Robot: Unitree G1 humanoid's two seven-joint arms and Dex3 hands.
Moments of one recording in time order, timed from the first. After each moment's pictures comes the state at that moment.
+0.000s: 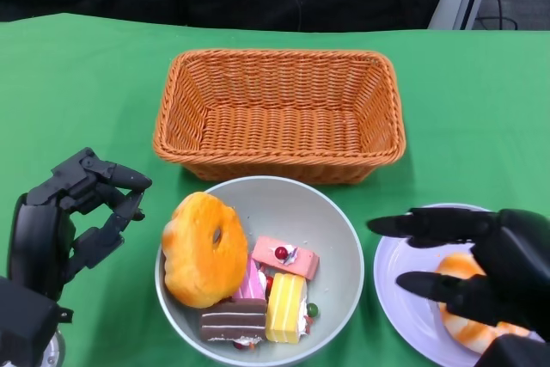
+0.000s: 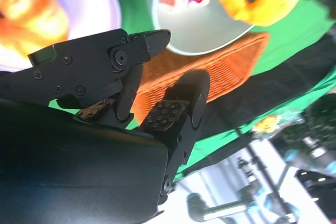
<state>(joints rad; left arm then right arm) -0.23 0.11 0.16 0.68 -0.07 -0.90 -0.14 0.18 -0.27 0.15 -0.58 -0.52 0.00 0.20</state>
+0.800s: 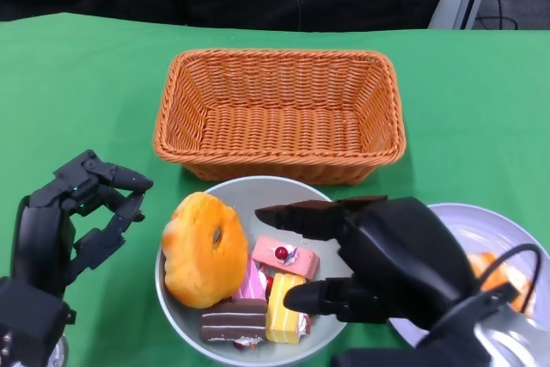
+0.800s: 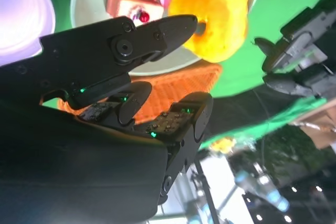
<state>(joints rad) -0.23 0.10 0.16 0.70 -0.01 -0.91 -0.08 -0.03 -0.11 0.47 -0.47 -0.87 0.13 0.23</state>
